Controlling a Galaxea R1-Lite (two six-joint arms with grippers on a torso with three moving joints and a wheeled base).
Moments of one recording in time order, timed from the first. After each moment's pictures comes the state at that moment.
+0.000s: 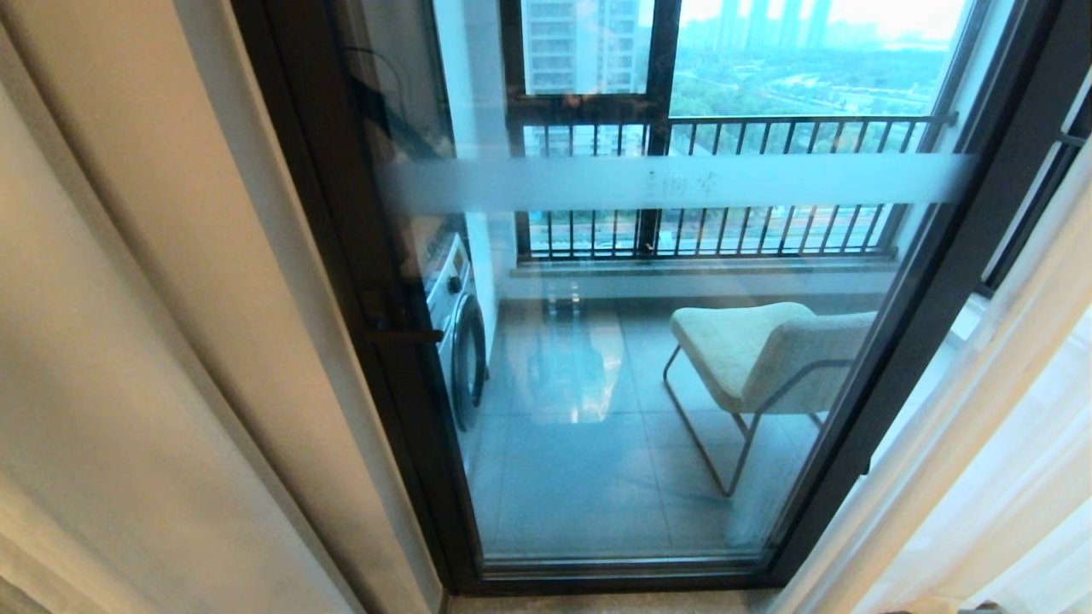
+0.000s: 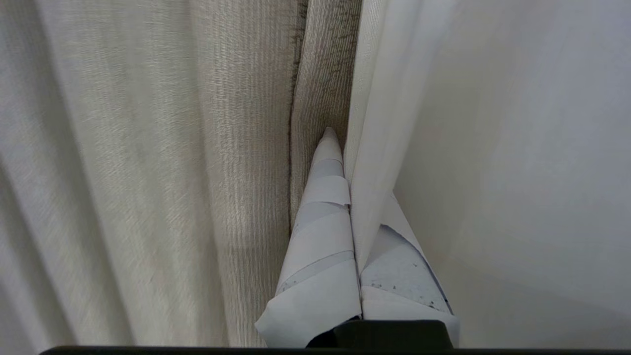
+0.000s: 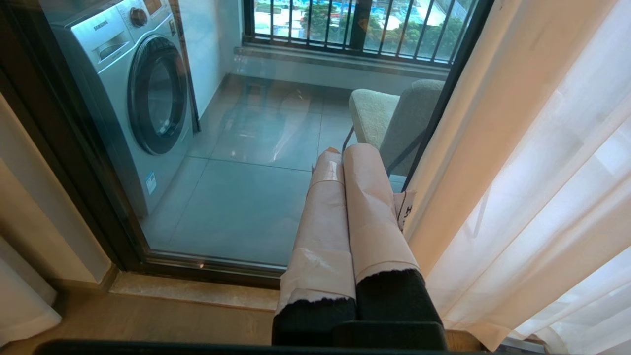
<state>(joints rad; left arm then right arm) 1.09 2.22 -1.85 -0.66 -0.43 -0.21 0.00 0.00 0.00 0.01 0.06 -0.11</state>
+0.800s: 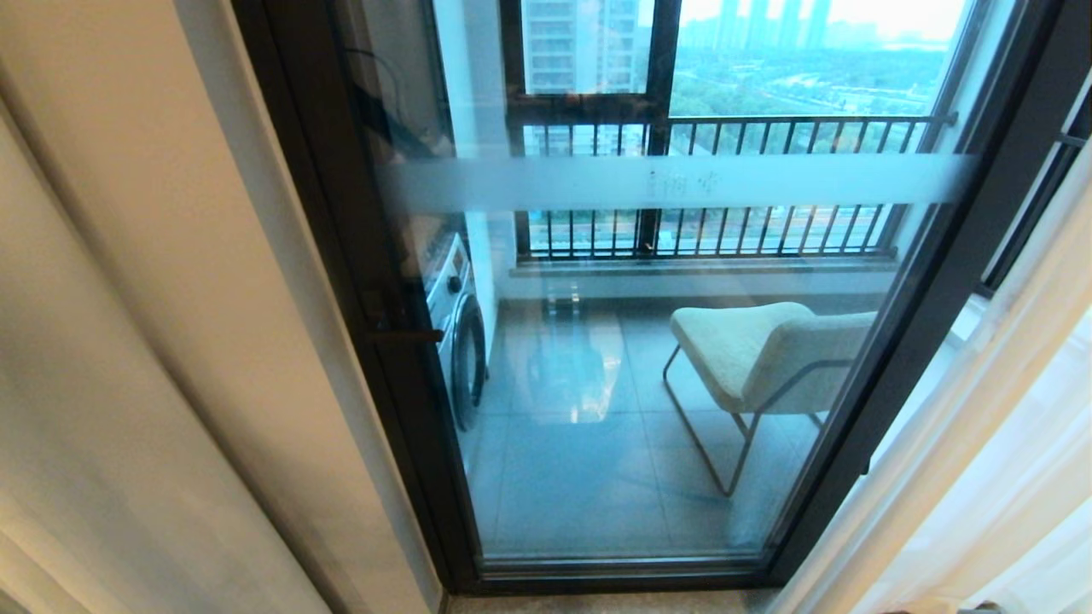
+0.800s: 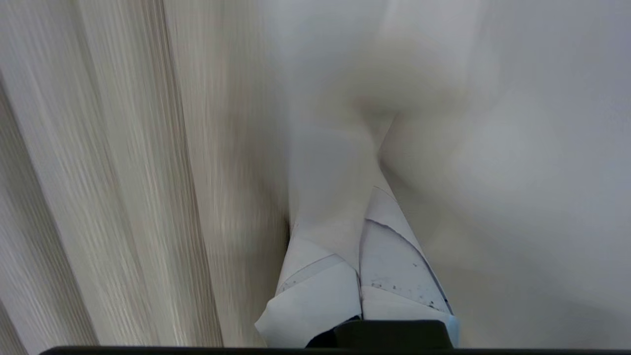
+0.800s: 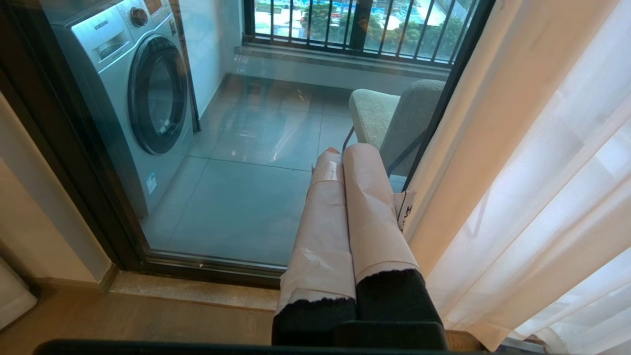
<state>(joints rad) 1.08 2.25 -1.97 -0.68 -0.48 -0.22 0.01 0.00 0.00 0.01 0.06 -0.11</state>
